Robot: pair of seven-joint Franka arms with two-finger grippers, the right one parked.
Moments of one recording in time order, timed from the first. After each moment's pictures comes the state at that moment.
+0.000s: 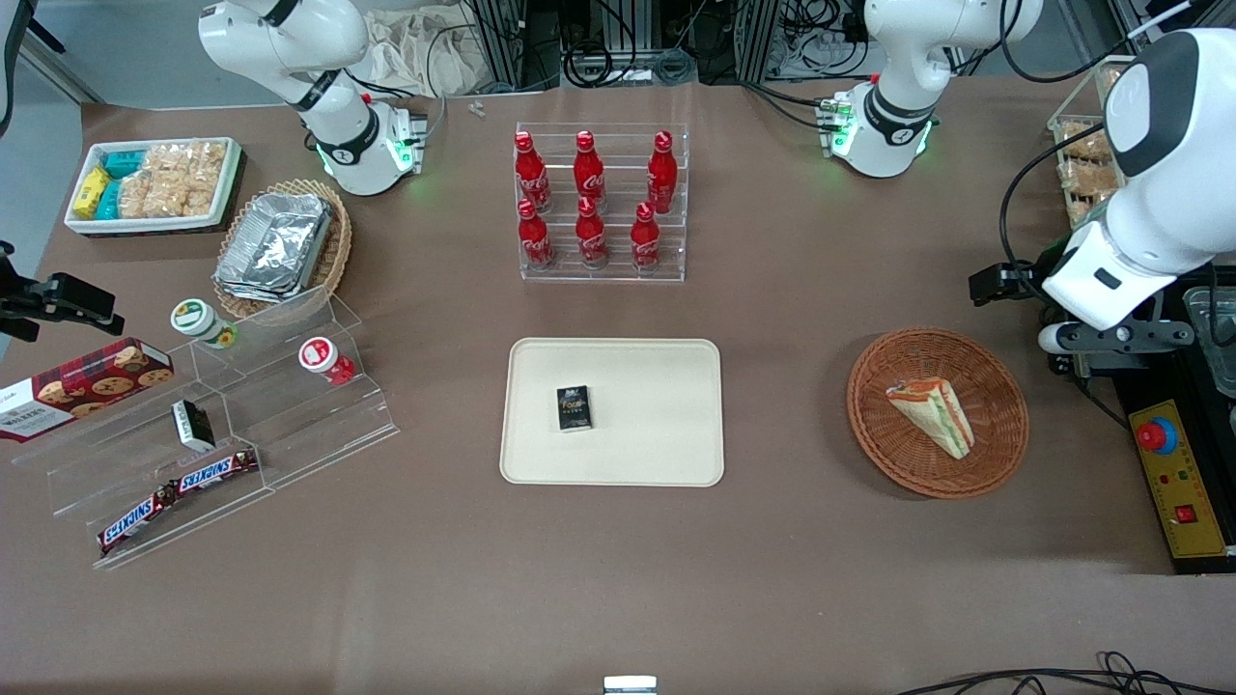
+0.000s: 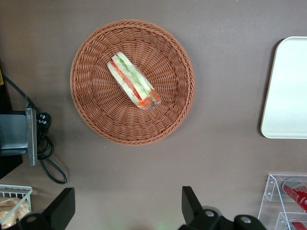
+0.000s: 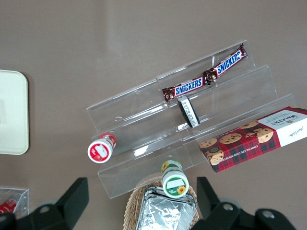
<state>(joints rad) -0.12 0.01 0.03 -1.77 0.00 1.68 -0.09</state>
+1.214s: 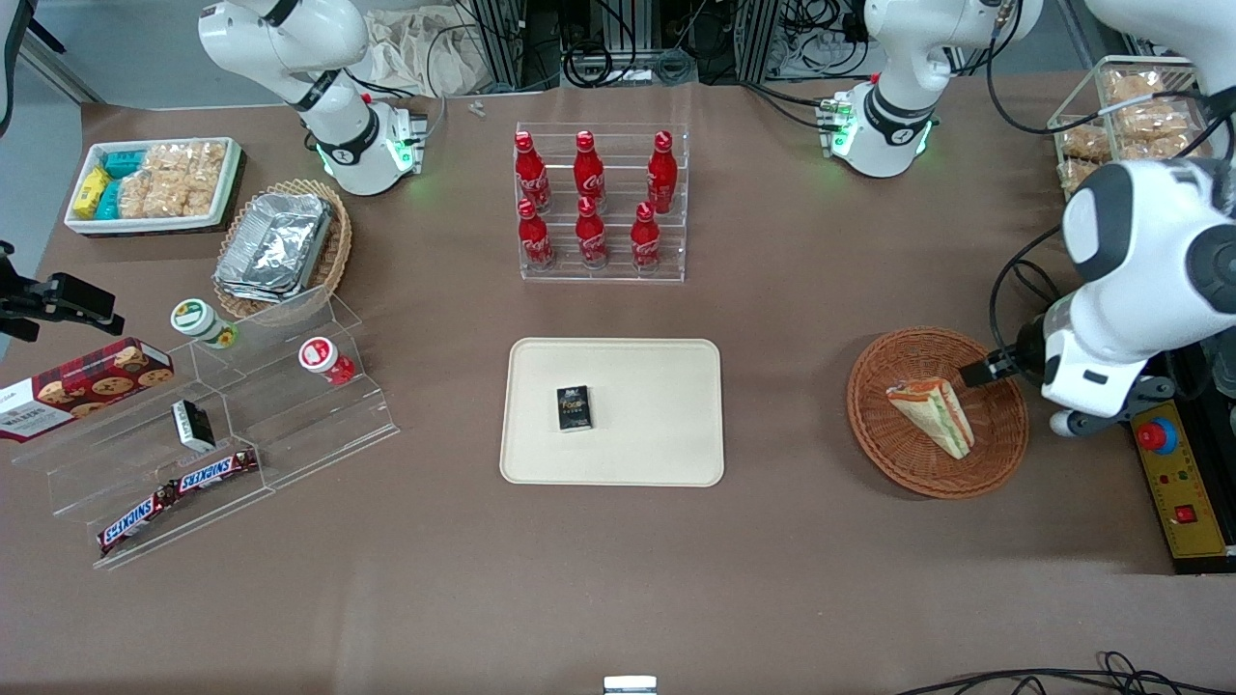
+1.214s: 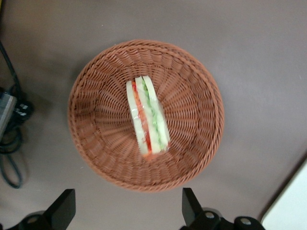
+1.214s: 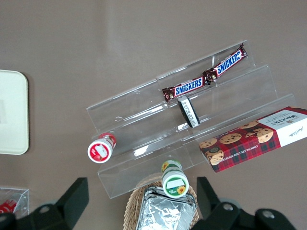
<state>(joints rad) -0.12 0.20 0.07 -1.86 0.01 1.98 -0.52</state>
